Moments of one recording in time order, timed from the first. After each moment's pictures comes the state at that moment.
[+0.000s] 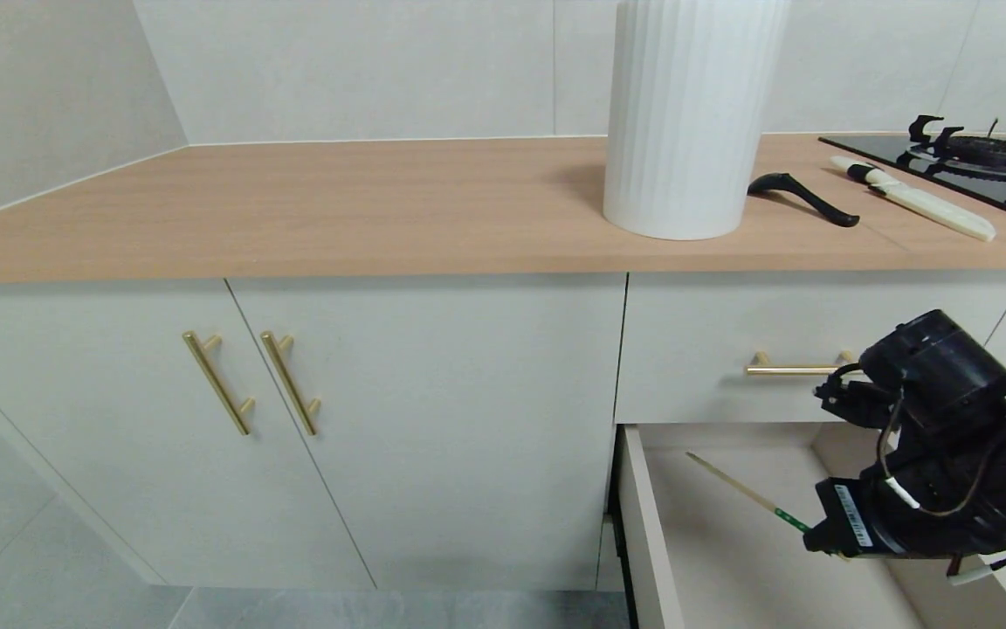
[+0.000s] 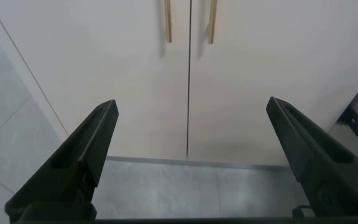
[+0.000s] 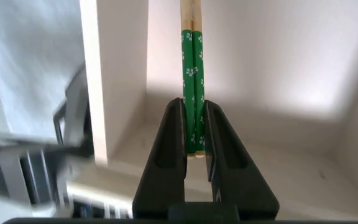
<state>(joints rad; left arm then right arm) 0.01 0.00 0.00 0.00 0.05 -0.01 0.43 1.60 -0.93 0.46 0.05 0.39</state>
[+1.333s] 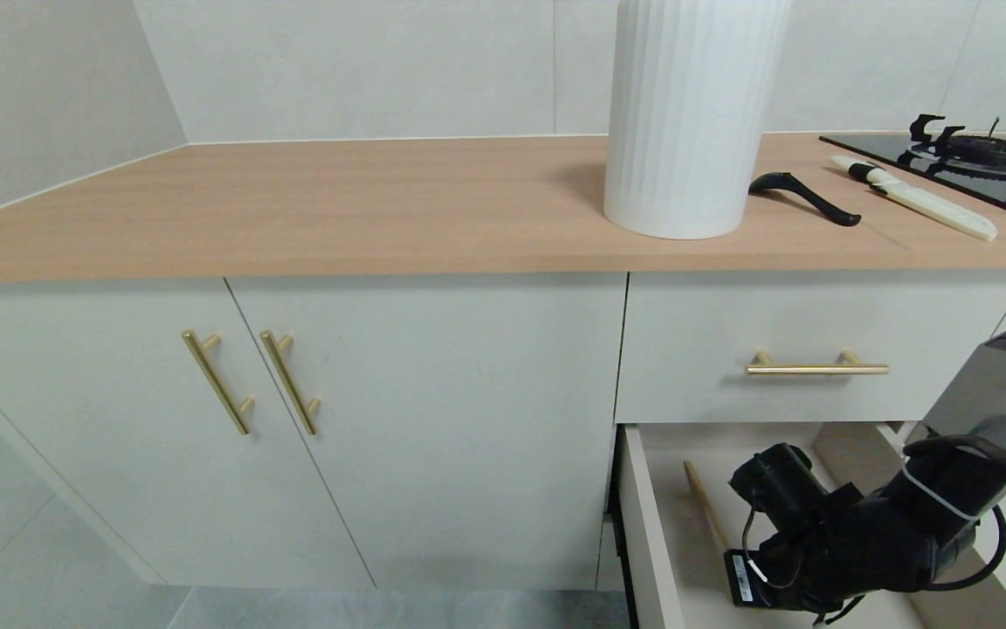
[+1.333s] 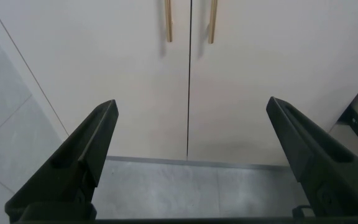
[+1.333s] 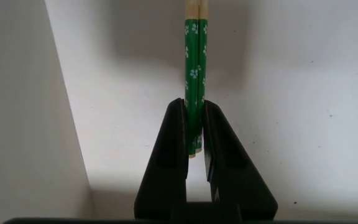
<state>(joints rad) 0.01 0.00 0.00 0.00 0.05 -0.01 0.43 2.13 -0.68 -0.27 -0.06 0.44</state>
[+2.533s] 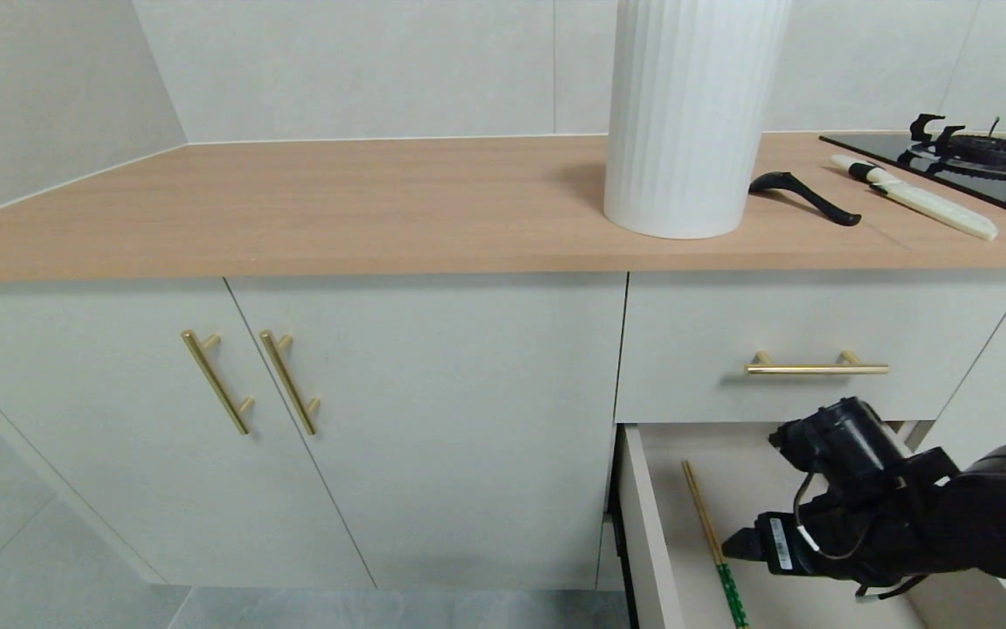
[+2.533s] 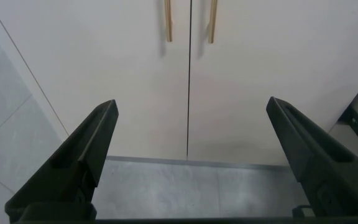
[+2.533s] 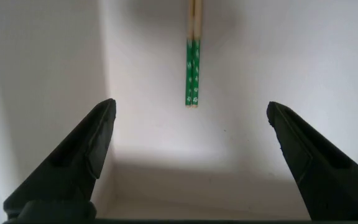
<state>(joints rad) 0.01 0.00 0.00 0.00 0.05 -0.01 0.41 1.82 -0.66 -0.13 -0.06 0.40</state>
